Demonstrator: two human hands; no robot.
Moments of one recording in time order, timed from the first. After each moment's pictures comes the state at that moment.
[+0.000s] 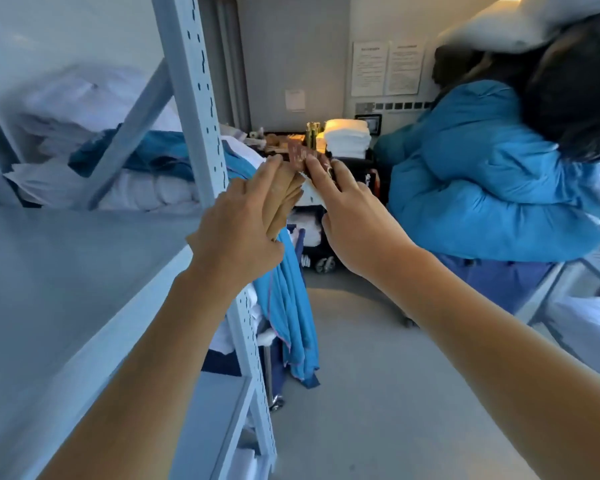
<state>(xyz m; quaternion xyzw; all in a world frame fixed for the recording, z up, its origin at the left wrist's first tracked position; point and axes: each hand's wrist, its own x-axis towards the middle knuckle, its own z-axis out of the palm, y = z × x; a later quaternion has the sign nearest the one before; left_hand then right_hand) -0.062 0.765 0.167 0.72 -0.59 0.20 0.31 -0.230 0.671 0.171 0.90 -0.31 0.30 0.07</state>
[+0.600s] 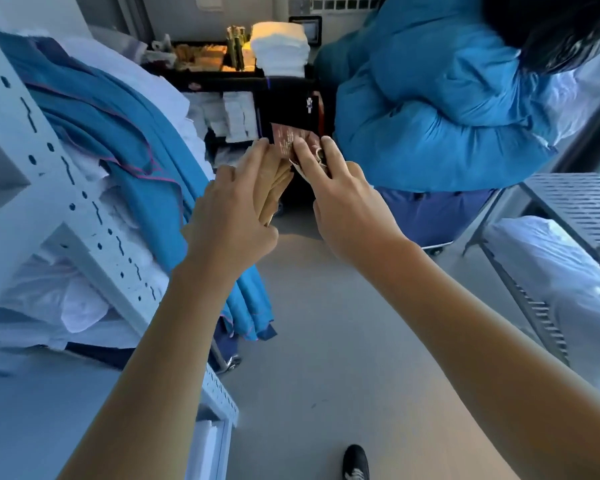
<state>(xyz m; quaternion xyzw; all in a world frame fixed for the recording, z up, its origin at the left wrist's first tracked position) -0.094 0.559 0.054 0.72 -0.62 0.08 0.31 -0.265 0.505 0.058 0.86 -0.43 0.25 0.09</state>
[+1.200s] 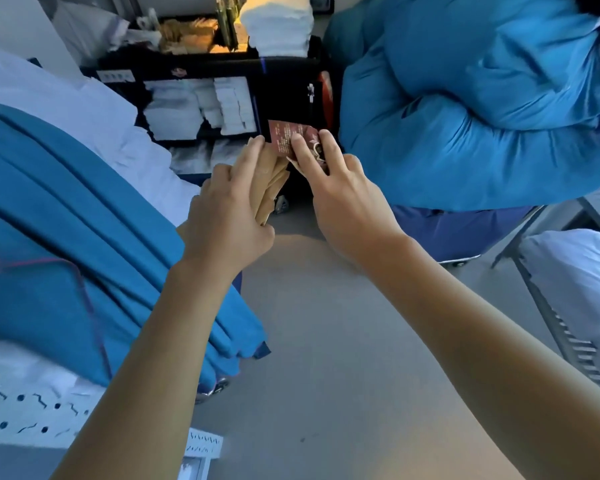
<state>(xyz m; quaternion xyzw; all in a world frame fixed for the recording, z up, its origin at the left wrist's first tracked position) -0.135 0.286 0.033 0.74 -0.61 0.08 0.26 -0.306 0.215 0.037 0.88 -0.41 0.21 0.08</state>
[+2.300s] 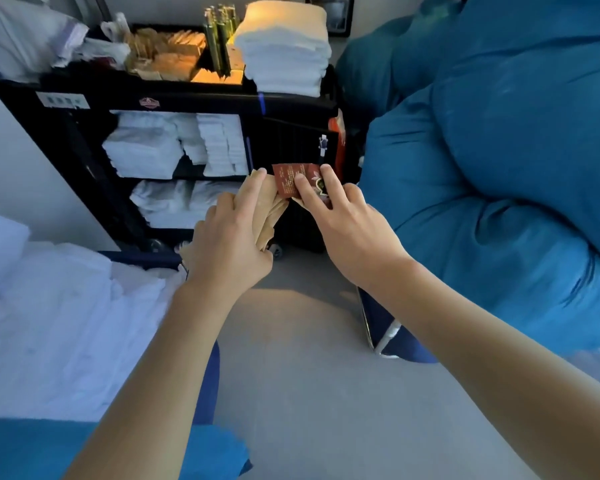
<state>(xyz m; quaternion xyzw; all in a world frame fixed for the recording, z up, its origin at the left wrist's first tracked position) 0.059 -0.144 -0.007 0.76 -0.61 0.07 0.23 -0.127 -0.219 0.012 0.91 -0.38 0.11 0.11</state>
